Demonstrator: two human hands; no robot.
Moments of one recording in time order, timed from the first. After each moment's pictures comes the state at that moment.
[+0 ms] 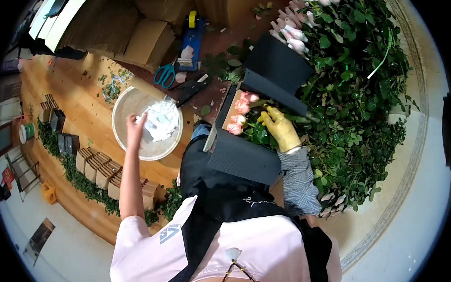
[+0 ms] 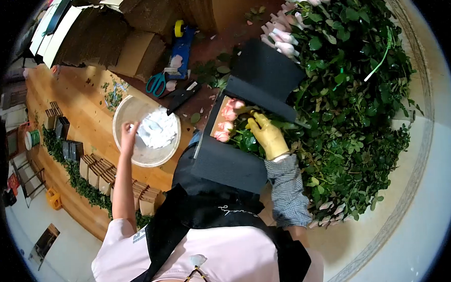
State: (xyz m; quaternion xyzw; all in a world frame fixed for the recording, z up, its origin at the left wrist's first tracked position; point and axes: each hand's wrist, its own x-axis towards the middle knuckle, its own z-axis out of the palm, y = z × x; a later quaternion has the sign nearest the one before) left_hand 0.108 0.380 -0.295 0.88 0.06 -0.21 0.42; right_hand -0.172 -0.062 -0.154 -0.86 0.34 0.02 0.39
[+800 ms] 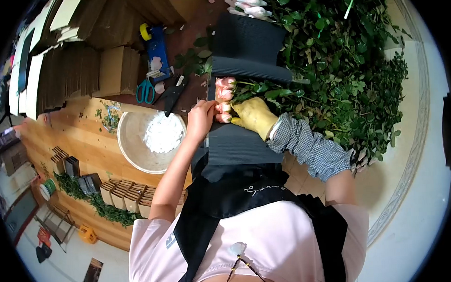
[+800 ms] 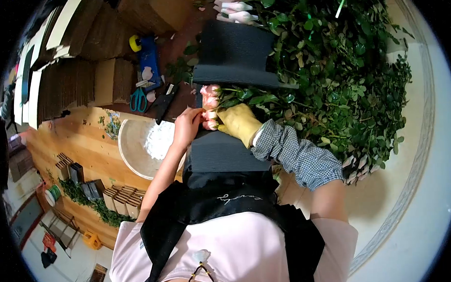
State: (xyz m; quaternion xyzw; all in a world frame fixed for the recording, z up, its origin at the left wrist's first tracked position) left_hand 0.001 0.135 -0.186 0.79 -0.42 -0.26 0.37; right_hand -0.130 -0.017 -0.112 -0.95 0.12 0.22 0.17
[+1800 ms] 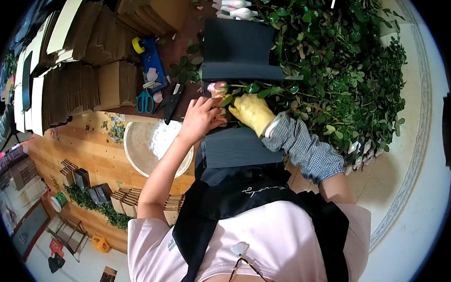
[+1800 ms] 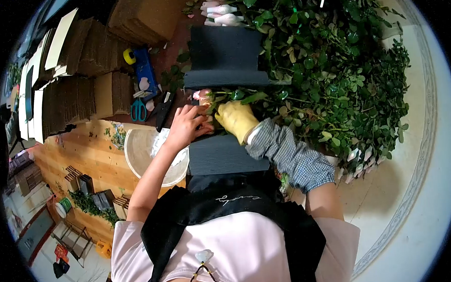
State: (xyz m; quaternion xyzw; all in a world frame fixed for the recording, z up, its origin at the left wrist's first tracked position) left_hand 0.025 0.115 -0.137 0.65 -0.70 -0.14 0.24; right_hand -0.134 -0.018 -0.121 -0.93 0.28 0.15 0.18
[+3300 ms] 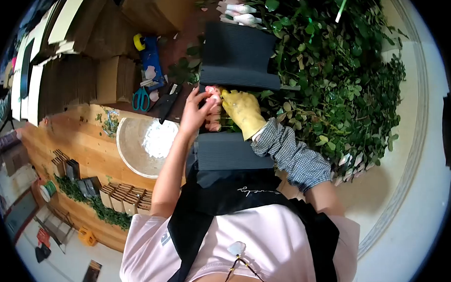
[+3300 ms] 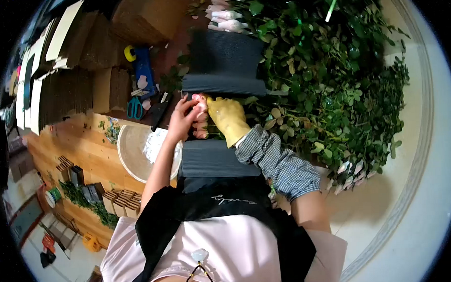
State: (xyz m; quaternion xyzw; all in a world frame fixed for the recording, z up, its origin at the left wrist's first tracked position) left_hand 0.017 0.097 -0.191 0.76 -0.32 -0.36 0.44; right_hand -0.112 -0.027 -0.123 -0.95 0.27 0.11 0.12
